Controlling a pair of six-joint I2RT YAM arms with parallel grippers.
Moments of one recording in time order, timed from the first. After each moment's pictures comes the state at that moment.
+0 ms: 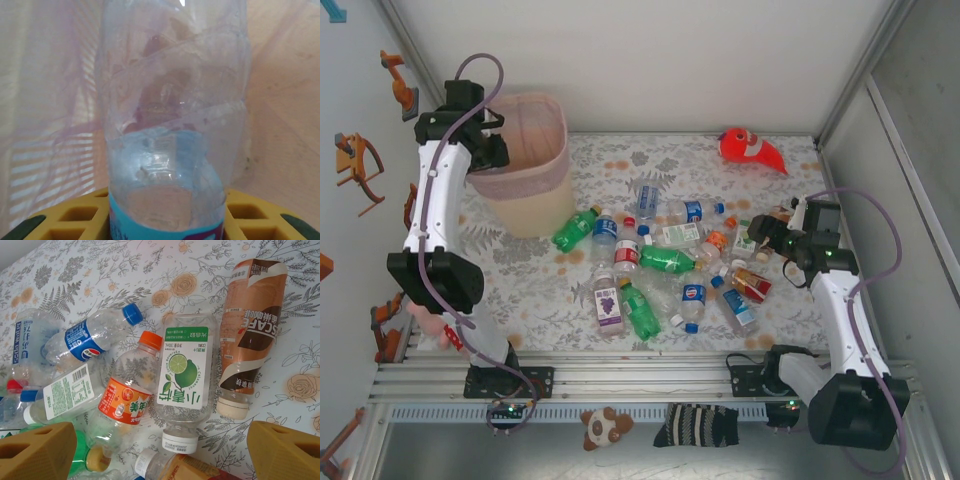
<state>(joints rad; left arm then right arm) -0.06 1.80 2.06 -1.28 -0.19 -0.20 -0.09 1.01 0.81 -0.60 -0.28 0.33</state>
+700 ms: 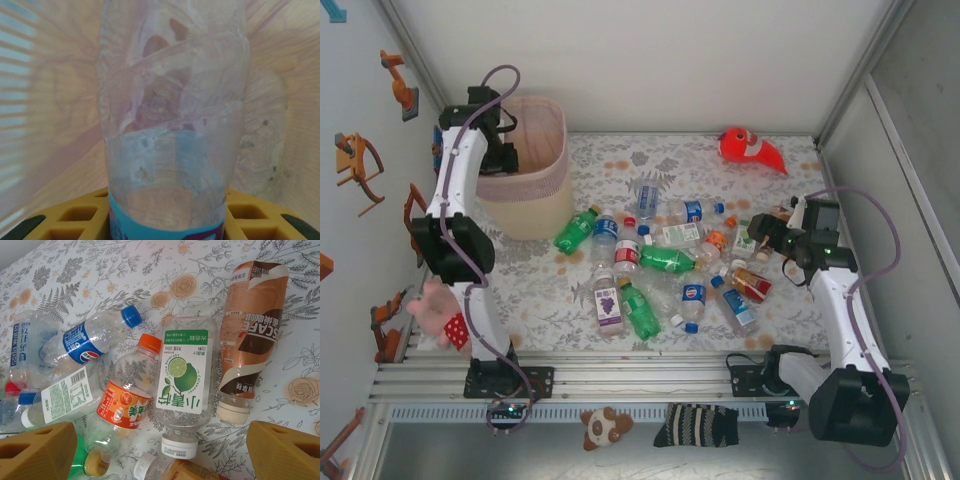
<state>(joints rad) -0.05 2.08 2.20 -1.36 -0.17 -0.14 -0.09 1.03 0.81 -0.57 -0.28 0.33</state>
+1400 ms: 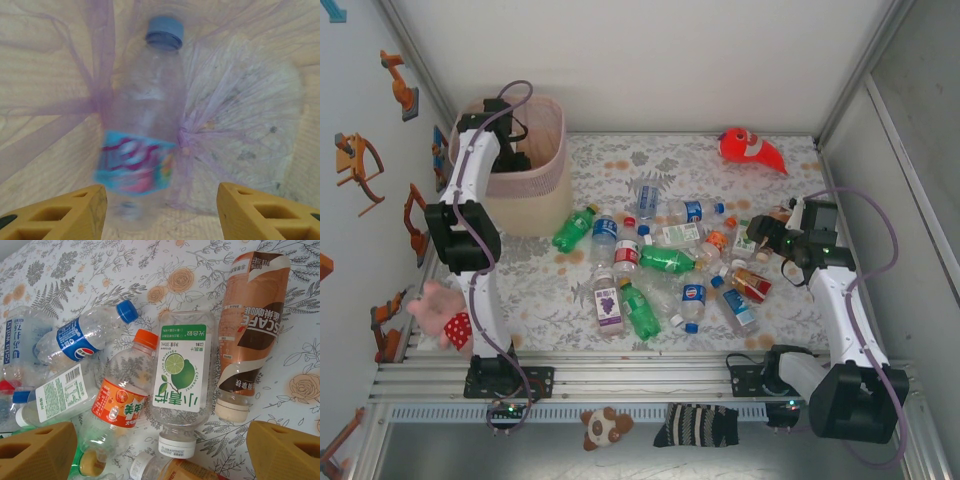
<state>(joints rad) -0.06 2.20 2.18 -1.29 -0.13 -0.14 -0.09 1.04 0.80 -0.57 -0.28 0.33</state>
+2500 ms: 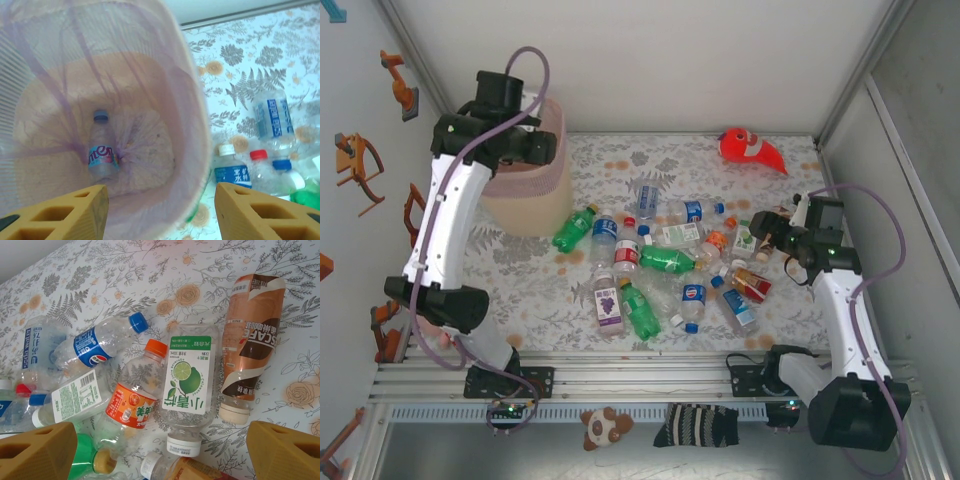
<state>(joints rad) -0.38 1.67 2.14 -1.30 -0.17 -0.01 -0.09 1.00 0.85 -0.62 -0.28 0.32</state>
